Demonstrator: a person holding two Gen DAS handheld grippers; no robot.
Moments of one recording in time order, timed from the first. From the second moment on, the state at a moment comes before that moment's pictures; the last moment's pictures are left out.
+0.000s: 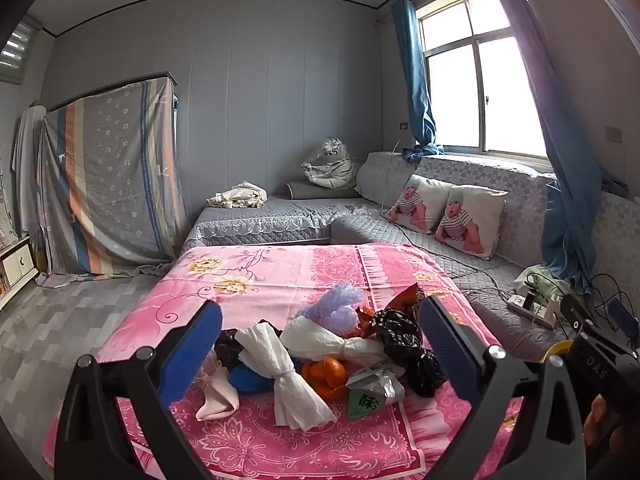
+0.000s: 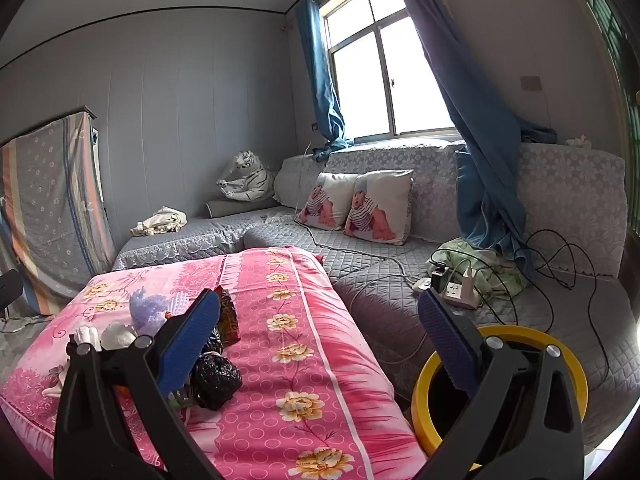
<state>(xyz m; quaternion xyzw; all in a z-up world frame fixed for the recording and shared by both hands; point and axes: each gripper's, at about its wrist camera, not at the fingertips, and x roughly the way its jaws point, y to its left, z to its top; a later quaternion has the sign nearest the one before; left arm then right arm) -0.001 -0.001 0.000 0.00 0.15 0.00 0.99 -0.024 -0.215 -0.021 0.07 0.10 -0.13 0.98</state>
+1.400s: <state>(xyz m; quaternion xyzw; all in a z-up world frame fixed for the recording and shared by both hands) -0.002 0.001 -0.003 0.00 0.16 0.00 0.99 -0.025 -0.212 -0.025 0.07 0.11 -0.12 0.98</state>
